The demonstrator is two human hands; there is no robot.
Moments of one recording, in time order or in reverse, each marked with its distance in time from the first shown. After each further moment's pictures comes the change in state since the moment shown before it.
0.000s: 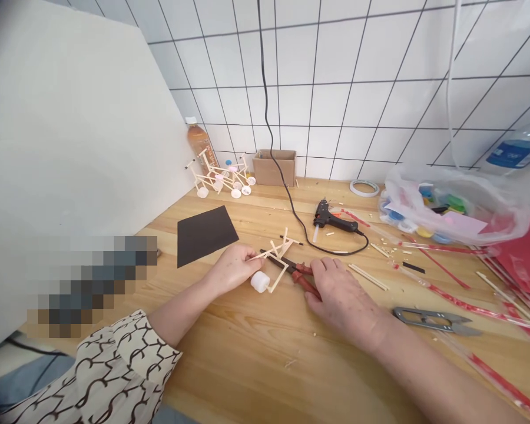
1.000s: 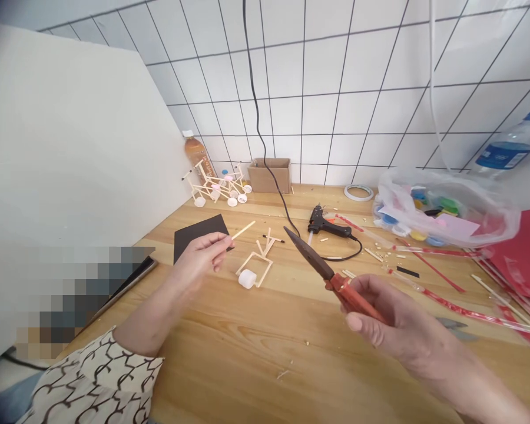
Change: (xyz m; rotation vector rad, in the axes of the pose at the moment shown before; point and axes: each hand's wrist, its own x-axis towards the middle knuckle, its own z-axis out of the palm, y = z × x) left_hand -0.003 -0.003 -0.035 -0.345 0.208 0.000; right_hand -0.059 0.031 -0.040 0.886 -0.045 0.309
